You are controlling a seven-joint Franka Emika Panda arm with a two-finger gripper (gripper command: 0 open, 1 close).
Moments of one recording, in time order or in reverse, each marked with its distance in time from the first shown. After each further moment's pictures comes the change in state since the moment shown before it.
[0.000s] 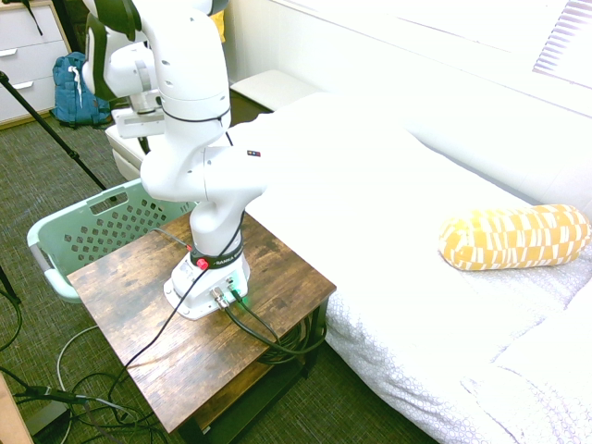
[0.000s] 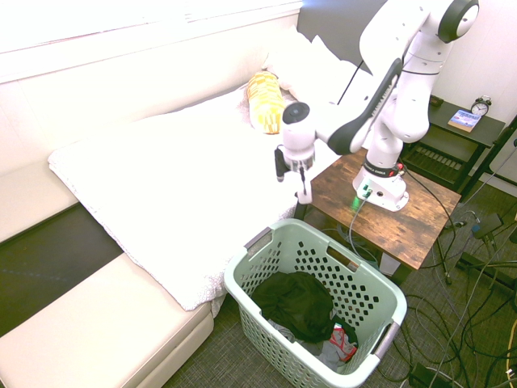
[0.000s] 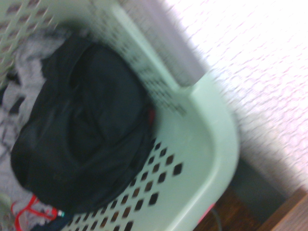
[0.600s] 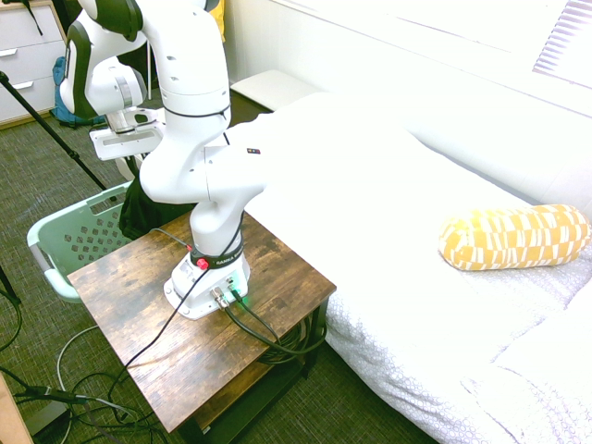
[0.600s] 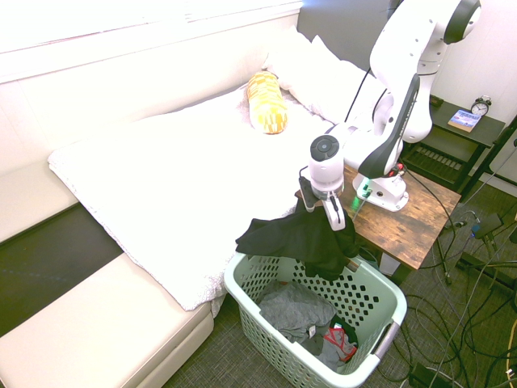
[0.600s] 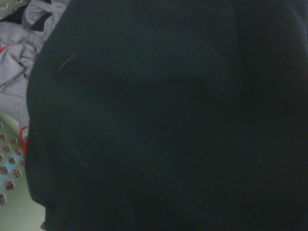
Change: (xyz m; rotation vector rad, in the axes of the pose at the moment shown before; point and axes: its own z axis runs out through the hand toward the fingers) arm -0.149 -0.008 0.051 -0.104 -0.032 -0.185
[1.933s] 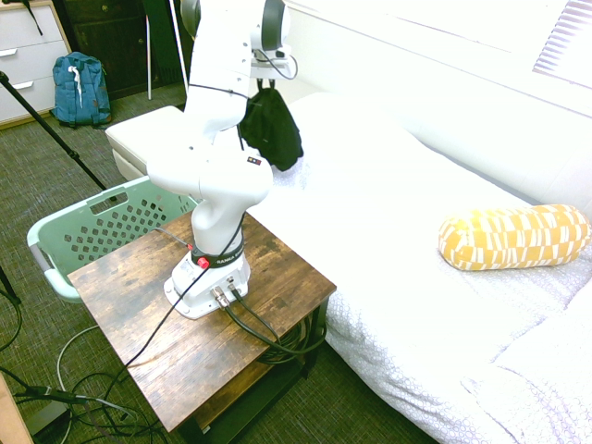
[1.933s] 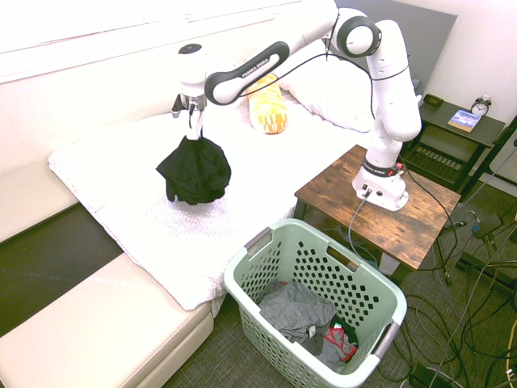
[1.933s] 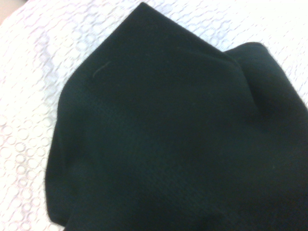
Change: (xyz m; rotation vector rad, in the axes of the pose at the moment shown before) arm 0.445 0.018 -0.126 0.275 0.097 0.186
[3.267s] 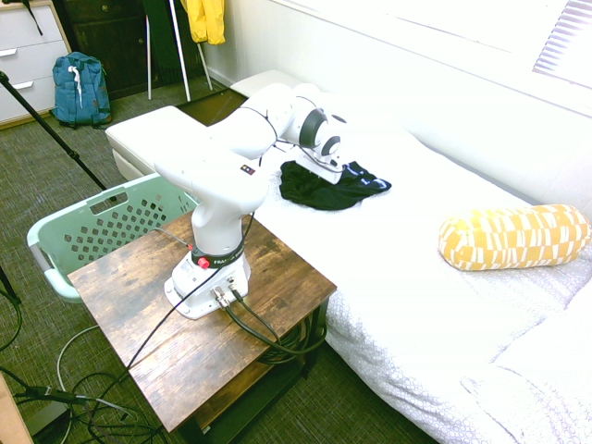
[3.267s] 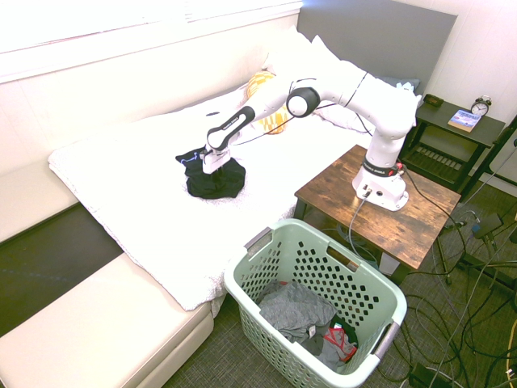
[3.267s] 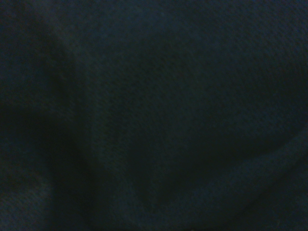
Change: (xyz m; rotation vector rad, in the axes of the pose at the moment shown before) arm 0.206 0.195 0.421 0.114 -0.317 0.414
